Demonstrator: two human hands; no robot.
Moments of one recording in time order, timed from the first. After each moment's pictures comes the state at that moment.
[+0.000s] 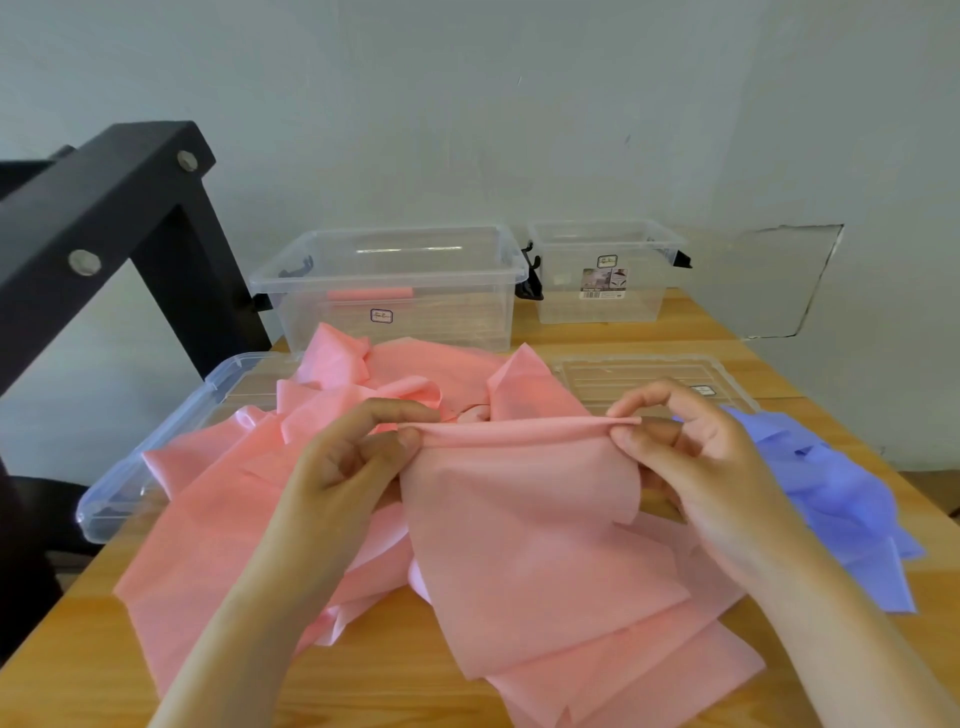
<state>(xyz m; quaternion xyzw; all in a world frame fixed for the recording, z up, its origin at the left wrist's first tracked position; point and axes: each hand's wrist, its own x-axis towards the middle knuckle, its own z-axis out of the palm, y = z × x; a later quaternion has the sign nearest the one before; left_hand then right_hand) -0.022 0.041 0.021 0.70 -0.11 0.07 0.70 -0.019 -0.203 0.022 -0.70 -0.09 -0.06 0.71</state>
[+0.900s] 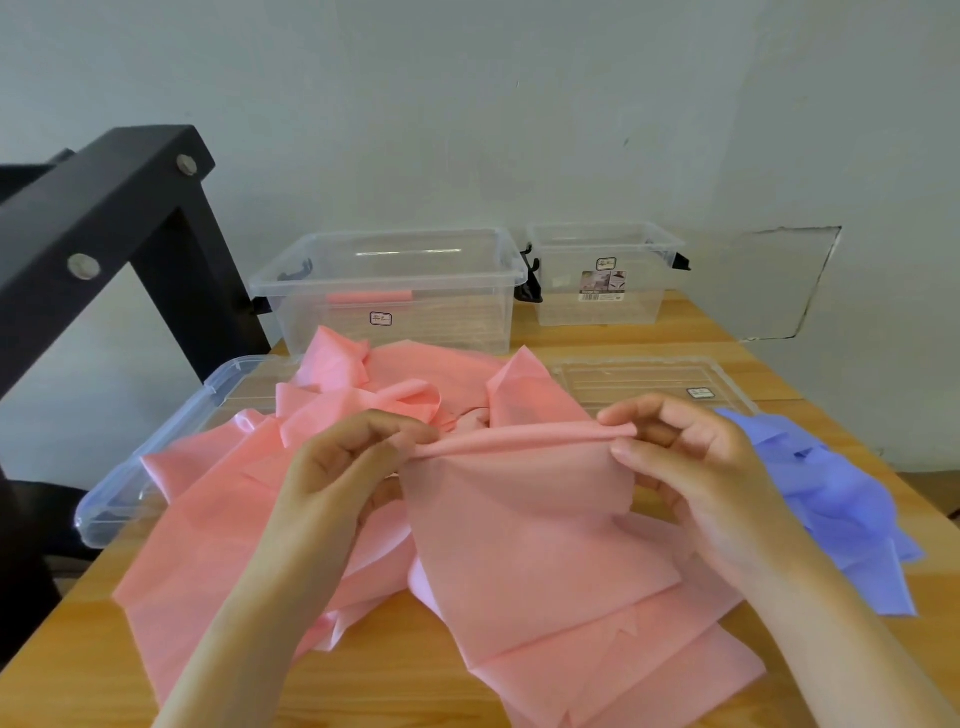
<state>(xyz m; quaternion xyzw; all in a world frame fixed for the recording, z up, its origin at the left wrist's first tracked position) -0.023 0.042 0.022 0.66 -0.11 0.07 0.74 -0.020 -0.205 0.019 -0.67 -0.10 -0.05 0.73</state>
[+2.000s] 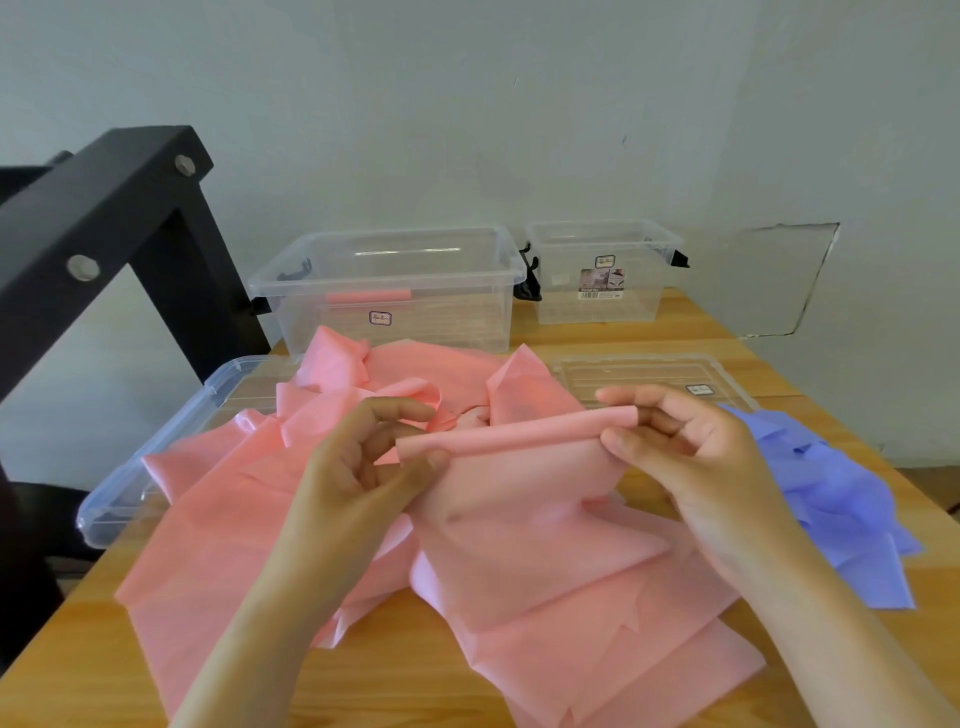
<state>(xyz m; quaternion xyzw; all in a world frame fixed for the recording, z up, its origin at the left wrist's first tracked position) -0.022 0.038 0.016 0.72 -0.12 0.10 0.68 -0.021 -0.198 0.021 -0.69 -0.08 -0.11 0.71</state>
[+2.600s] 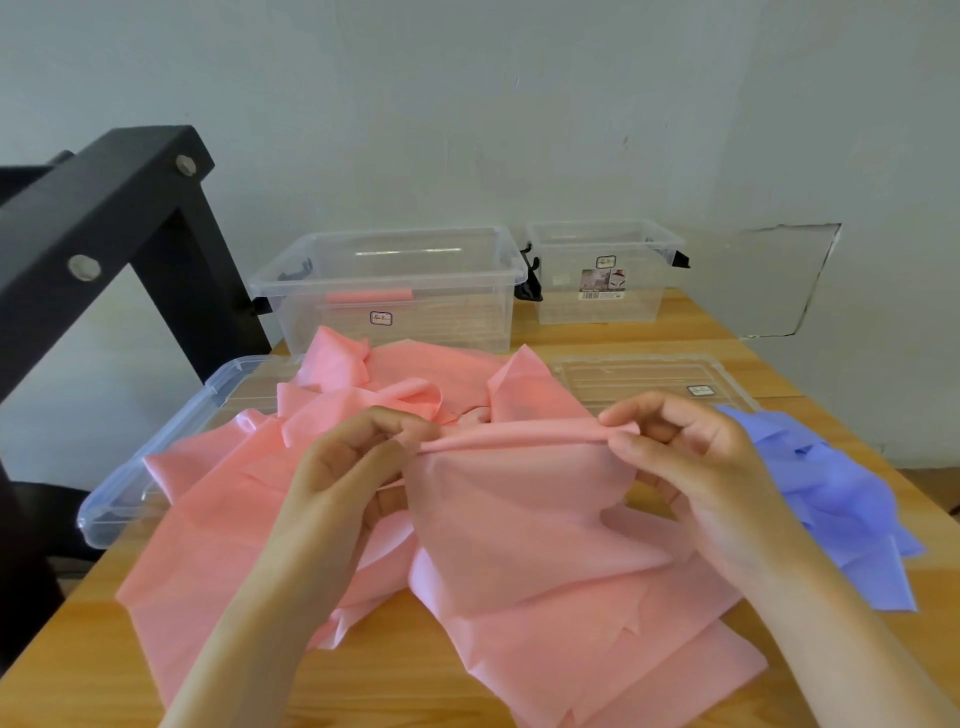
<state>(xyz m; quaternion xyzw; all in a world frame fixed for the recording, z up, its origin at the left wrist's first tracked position) -0.022 0.040 0.021 0.63 -0.11 0.04 0.77 -0.020 -0.204 0.017 -0.67 -0.11 -0.06 0.73</state>
